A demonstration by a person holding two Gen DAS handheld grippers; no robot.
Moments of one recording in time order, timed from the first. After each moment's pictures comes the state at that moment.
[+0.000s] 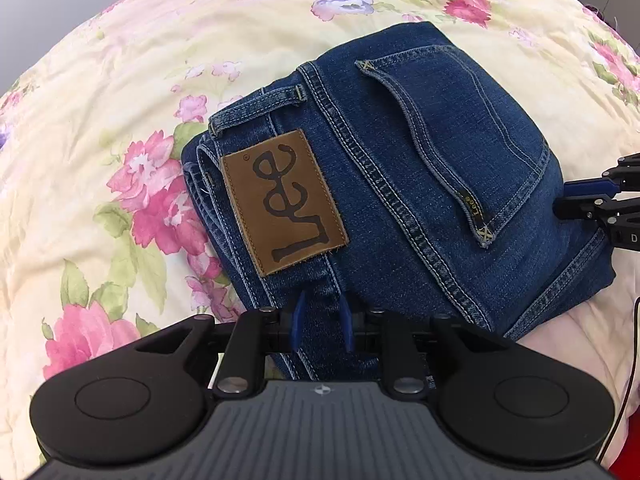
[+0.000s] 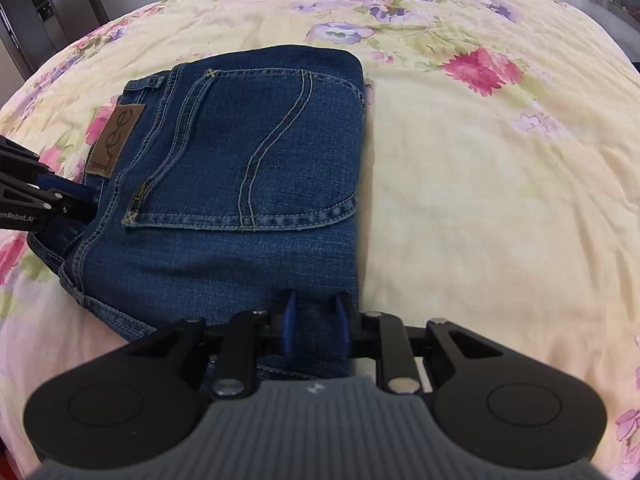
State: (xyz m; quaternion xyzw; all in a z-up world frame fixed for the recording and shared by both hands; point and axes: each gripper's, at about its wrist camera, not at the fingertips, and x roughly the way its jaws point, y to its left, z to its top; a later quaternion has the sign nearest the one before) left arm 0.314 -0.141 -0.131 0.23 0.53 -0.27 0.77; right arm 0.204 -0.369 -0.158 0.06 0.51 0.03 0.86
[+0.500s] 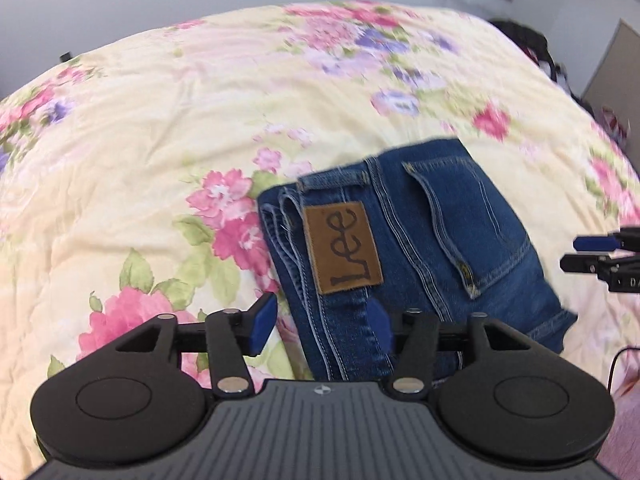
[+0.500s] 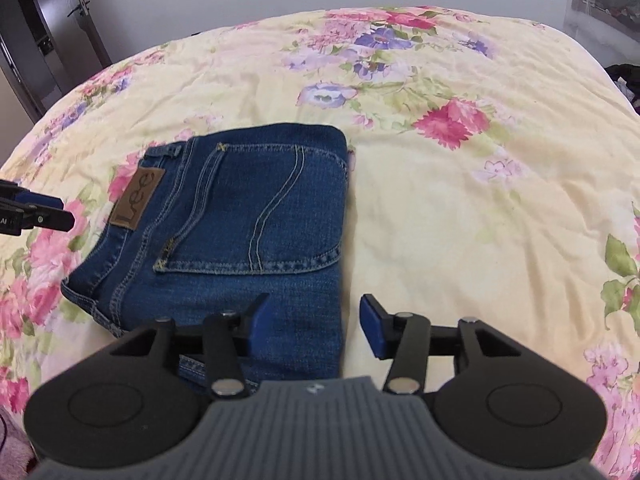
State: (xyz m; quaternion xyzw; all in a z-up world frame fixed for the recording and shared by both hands) left arm 0.319 -0.082 -0.057 0.09 0.49 -0.24 0.83; right arm 0.190 -0.389 -0.097 0.10 0.47 0.02 0.88
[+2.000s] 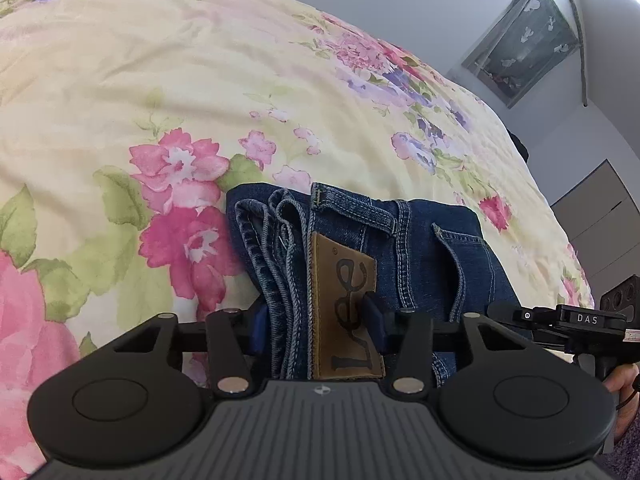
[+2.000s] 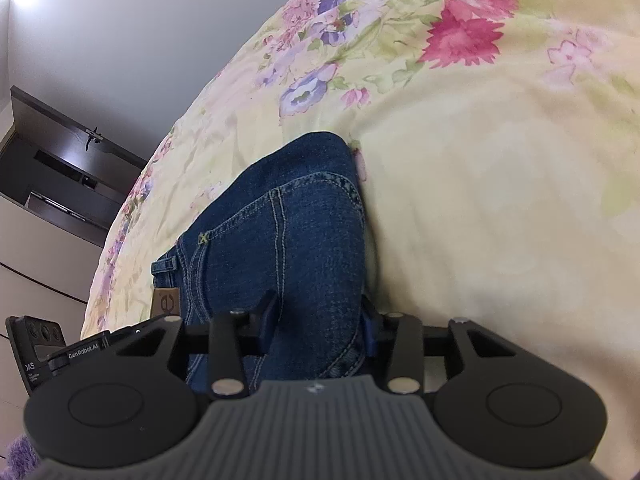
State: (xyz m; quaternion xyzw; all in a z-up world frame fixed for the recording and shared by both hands) left arm 0.377 -0.072 -0.151 -0.12 0.48 -0.28 0.82; right arm 0.277 -0.434 -0.185 0.37 0.44 0.08 0.82
